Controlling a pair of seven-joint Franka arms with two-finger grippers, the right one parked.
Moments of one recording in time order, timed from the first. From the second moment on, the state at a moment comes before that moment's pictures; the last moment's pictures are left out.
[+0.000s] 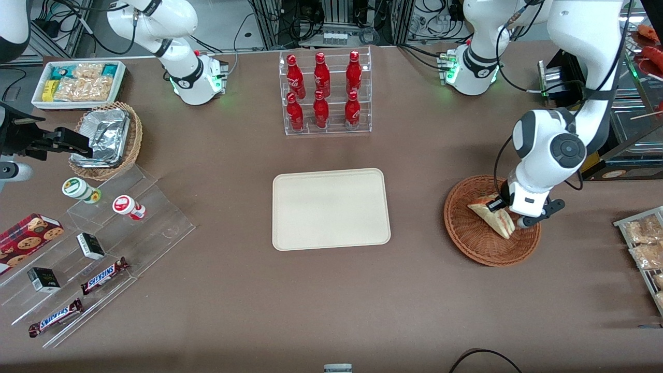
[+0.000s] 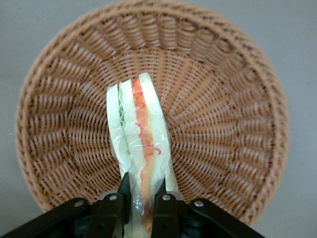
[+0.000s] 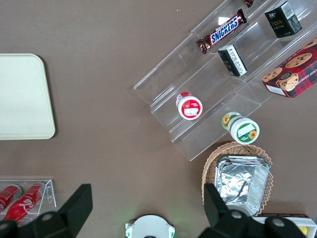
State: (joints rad) arm -0.08 0.20 -0.01 -2.22 0.02 2.42 -0.56
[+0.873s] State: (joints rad) arm -0.31 0.14 -0.08 -1.80 0.09 1.95 -0.57
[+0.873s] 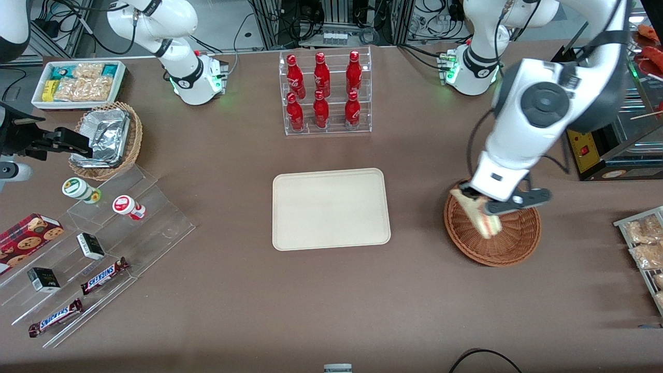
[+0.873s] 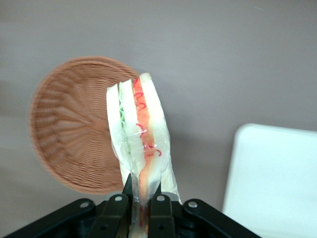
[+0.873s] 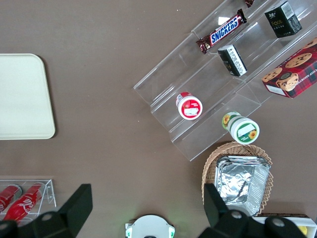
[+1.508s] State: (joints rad) arm -0.58 0.41 -0.09 -1.56 0.02 1.91 -0.61
